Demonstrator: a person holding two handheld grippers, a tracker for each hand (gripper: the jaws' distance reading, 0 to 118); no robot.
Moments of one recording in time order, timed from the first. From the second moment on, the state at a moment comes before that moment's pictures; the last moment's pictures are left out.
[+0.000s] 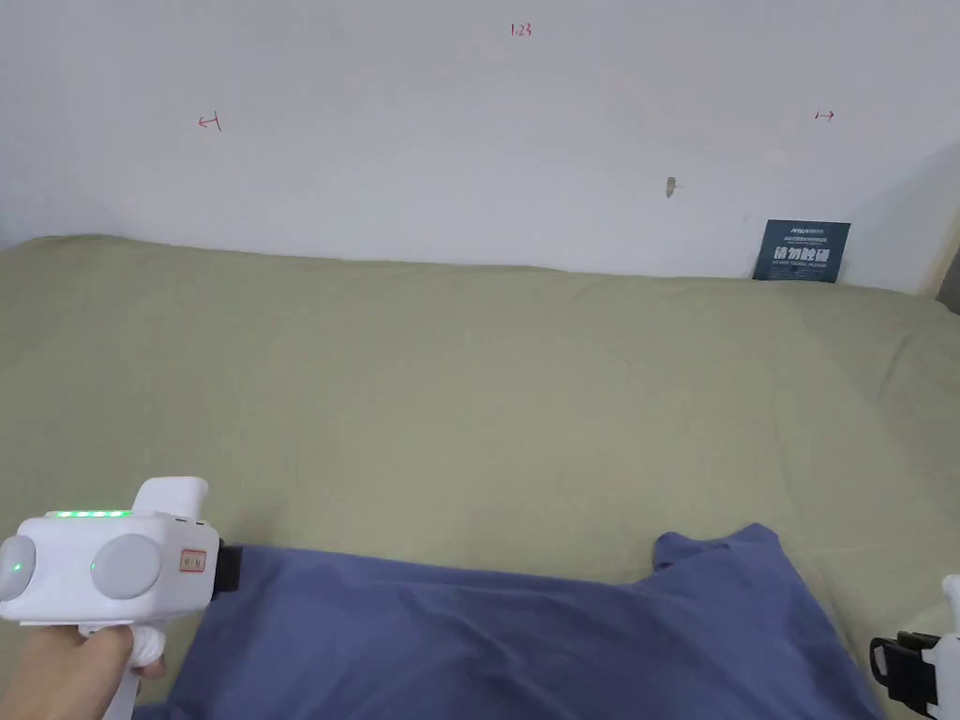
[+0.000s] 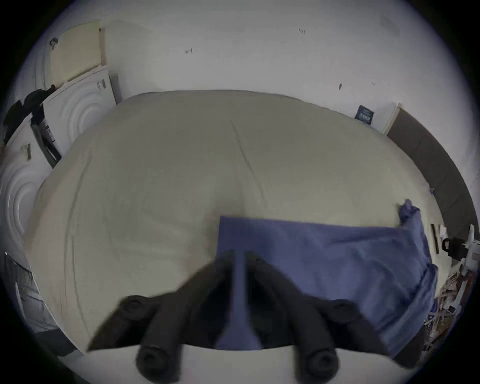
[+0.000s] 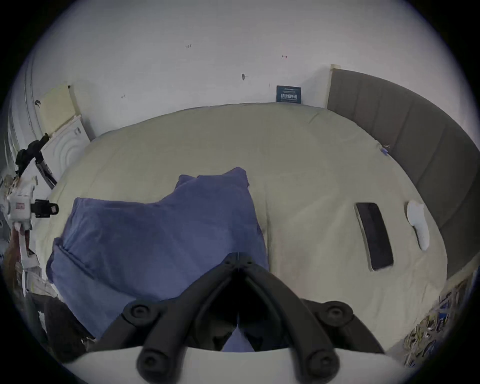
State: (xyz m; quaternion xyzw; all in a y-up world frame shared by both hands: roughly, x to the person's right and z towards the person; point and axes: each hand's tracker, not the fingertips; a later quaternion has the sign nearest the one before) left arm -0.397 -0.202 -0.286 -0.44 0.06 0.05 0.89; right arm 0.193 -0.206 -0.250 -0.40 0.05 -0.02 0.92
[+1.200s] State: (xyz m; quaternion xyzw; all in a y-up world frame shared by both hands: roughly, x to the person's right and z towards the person) left arm -0.394 -0.156 -0.232 -0.41 0.02 0.05 0.91; right arm 0.201 -0.159 -0.260 -0.40 0.08 -0.03 0.91
